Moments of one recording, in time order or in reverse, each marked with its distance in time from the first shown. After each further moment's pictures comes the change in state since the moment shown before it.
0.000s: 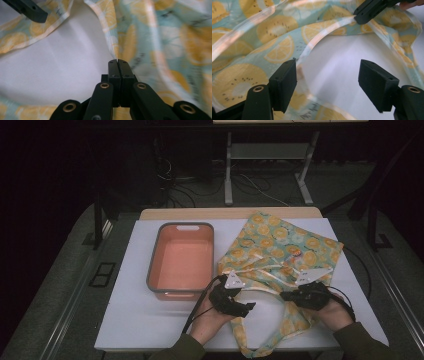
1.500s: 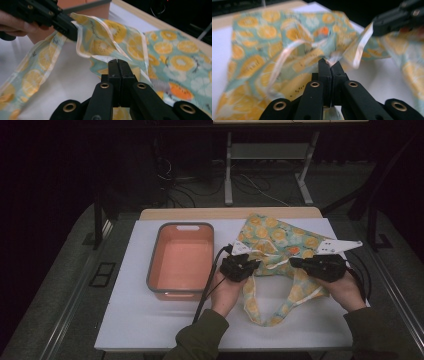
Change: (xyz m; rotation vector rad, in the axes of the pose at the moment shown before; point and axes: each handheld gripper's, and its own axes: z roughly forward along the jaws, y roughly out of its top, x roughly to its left) left arm 0.029 0.070 0.000 -0.209 0.074 -0.122; right arm -0.041 0.043 -0.043 -0.272 -0.088 -0.023
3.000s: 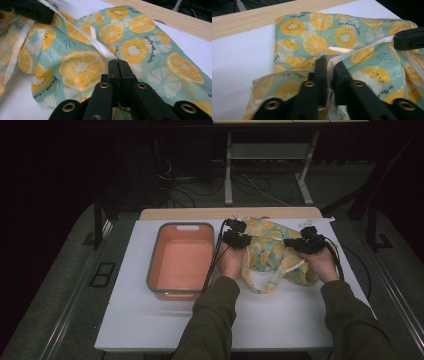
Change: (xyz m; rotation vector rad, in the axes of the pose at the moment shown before) left arm 0.074 0.034 0.079 0.138 0.211 -0.129; right arm -0.084 -0.002 0.079 0.128 -0.154 0.238
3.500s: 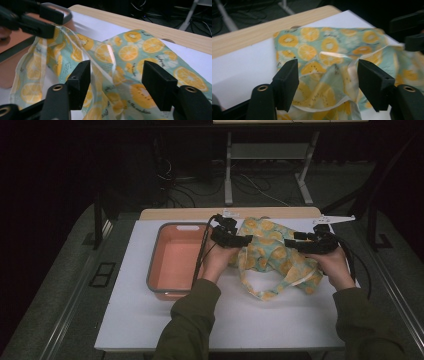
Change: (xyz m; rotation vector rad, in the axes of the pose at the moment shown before) left arm 0.014 0.003 -0.066 -0.077 -0.142 0.069; right arm 0.018 0.009 -0.050 -0.122 0.110 0.044
